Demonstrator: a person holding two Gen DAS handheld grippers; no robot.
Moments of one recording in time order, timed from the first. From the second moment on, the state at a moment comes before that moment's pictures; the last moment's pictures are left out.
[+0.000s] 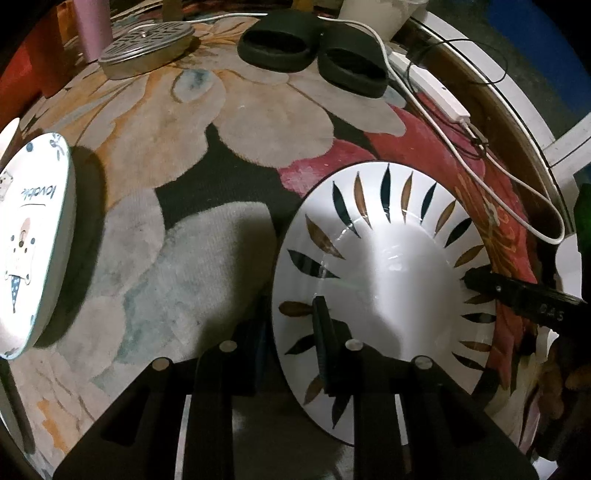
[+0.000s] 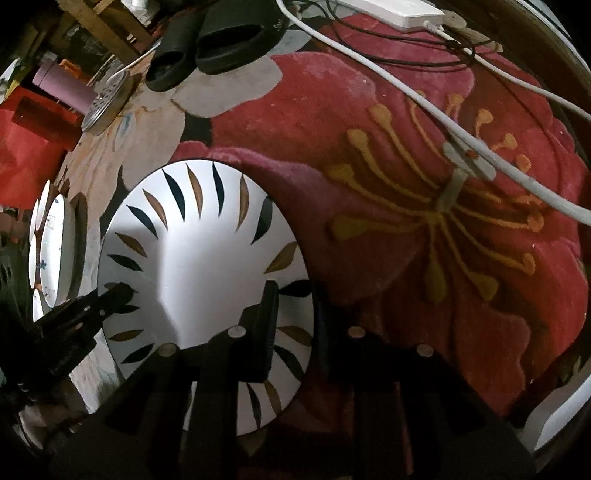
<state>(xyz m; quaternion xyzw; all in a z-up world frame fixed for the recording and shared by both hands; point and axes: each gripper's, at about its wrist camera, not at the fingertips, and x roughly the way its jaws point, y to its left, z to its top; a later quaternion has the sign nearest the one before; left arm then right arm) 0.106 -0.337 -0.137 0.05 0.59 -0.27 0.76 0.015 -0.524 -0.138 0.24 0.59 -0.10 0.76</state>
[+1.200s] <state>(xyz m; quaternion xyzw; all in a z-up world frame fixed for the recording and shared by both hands) 0.104 -0.234 -0.095 -0.01 0.59 -0.22 0.78 0.044 -0.424 -0.079 0.13 0.57 -0.08 0.81</state>
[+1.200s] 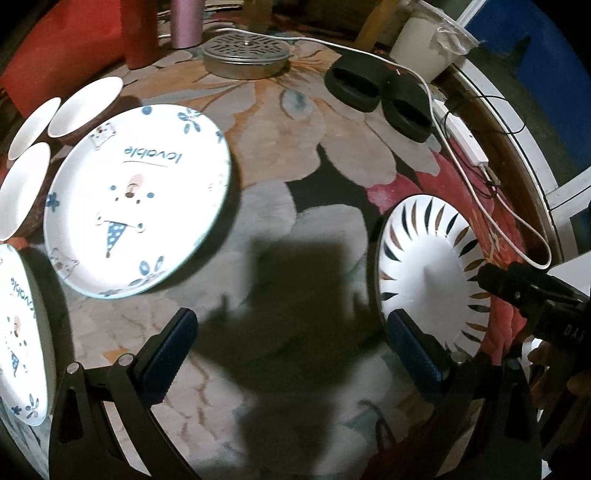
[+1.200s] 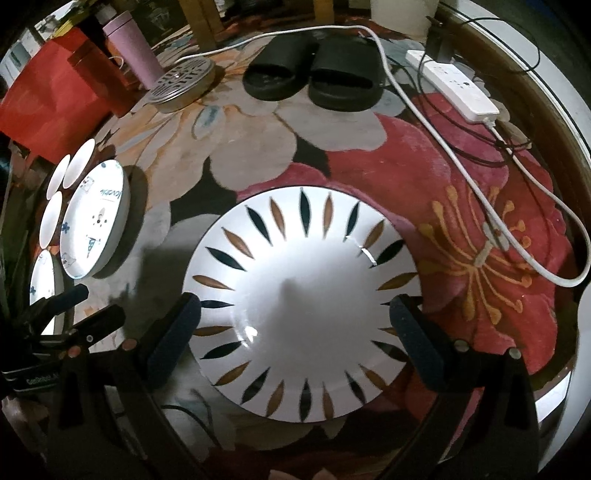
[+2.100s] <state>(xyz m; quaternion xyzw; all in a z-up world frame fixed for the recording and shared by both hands) 0.113 -0.160 -0.101 -0.04 0.59 -0.17 0.79 0.067 -0.354 -0.089 0.09 0.58 -0.03 0.81</state>
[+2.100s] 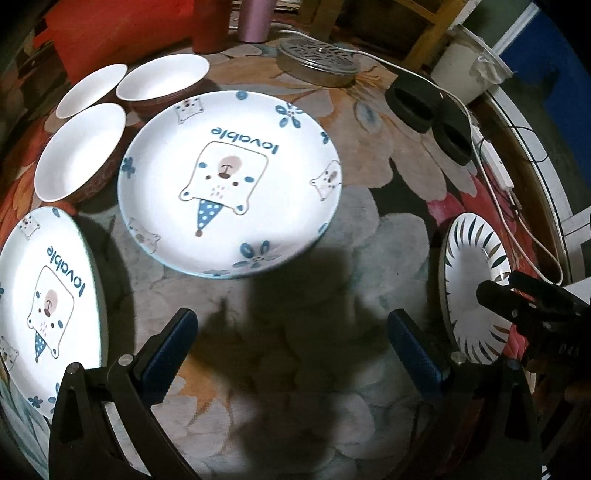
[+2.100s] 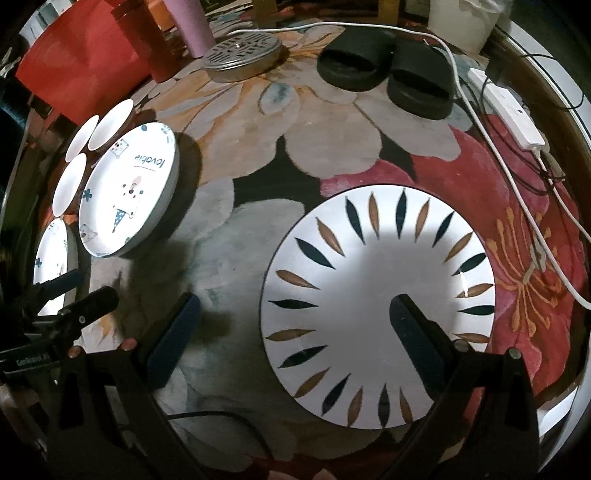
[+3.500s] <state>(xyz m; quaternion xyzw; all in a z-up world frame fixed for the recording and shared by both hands) 0.179 -0.060 -0.108 -0.17 0.56 -0.07 0.81 0.156 -0.292 -0.103 0.09 0.57 0.05 0.82</state>
